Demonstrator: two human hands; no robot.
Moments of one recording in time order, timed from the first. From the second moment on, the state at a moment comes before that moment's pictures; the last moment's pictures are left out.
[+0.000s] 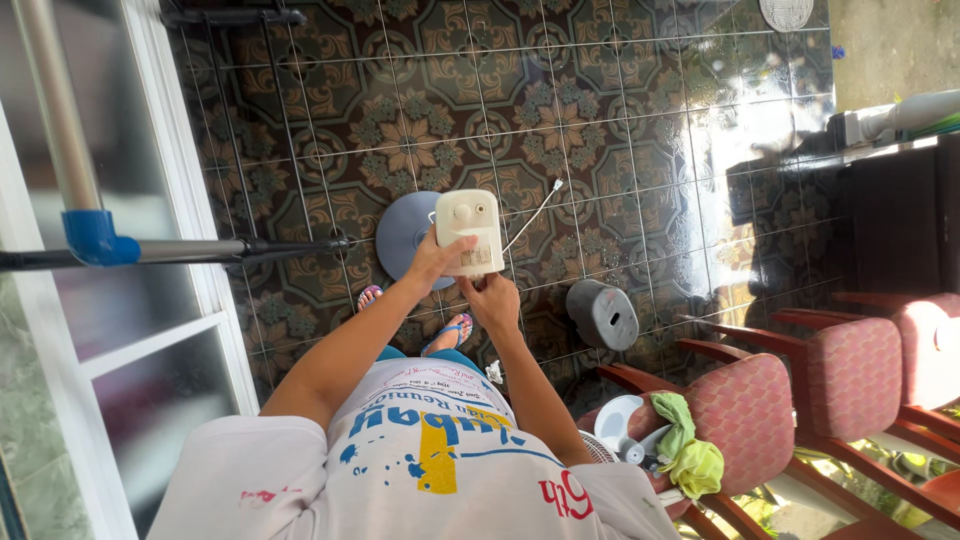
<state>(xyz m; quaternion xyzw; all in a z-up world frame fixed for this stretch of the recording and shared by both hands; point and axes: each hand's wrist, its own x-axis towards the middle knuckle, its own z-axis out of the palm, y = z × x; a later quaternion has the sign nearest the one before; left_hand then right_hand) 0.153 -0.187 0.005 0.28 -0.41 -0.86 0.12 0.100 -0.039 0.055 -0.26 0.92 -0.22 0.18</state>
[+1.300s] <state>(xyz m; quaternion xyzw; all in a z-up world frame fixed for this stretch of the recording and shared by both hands) 0.133 -0.203 0.030 0.34 -0.62 -0.70 0.10 0.109 -0.056 0.072 -0.16 0.94 -0.23 0.20</state>
